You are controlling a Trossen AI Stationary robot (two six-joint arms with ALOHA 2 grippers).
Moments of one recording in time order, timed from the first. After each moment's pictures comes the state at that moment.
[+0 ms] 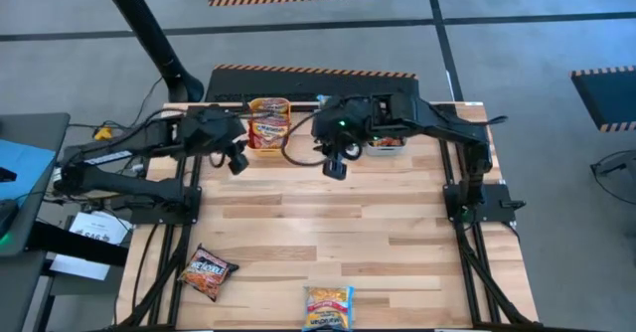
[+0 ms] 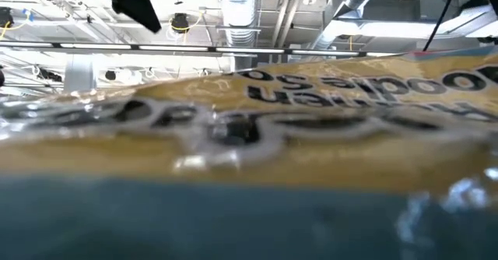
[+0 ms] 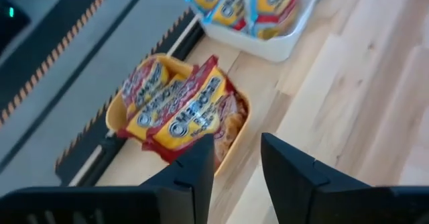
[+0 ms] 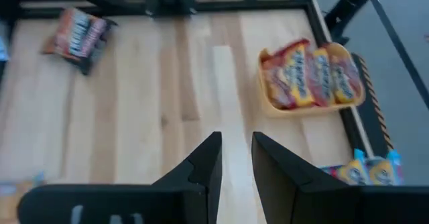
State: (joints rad) left arm 0.25 1.00 1.11 -0.84 -0.40 -0.07; right arm -0.03 1.90 2.35 -1.23 0.11 0.02
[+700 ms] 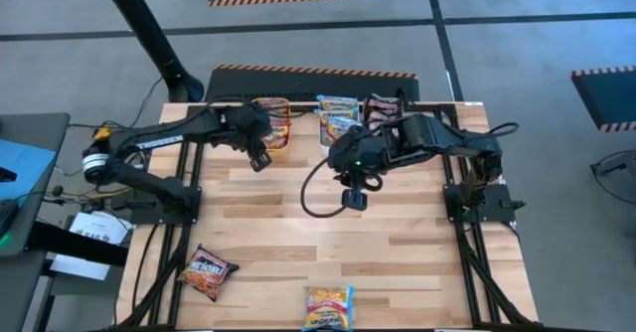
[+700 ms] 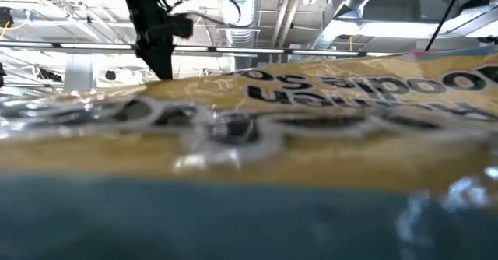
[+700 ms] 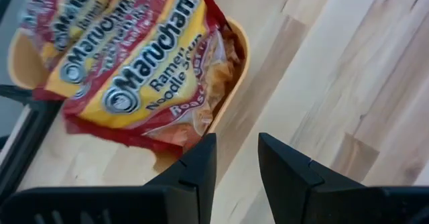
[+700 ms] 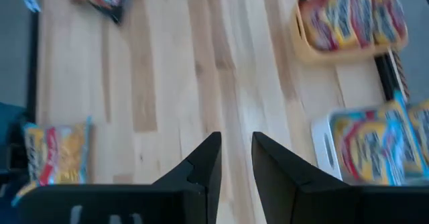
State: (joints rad) left arm 0.41 1.34 1.11 -0.85 -0.21 -0.06; right arm 0.14 1.87 2.35 -1.47 0.18 0.22
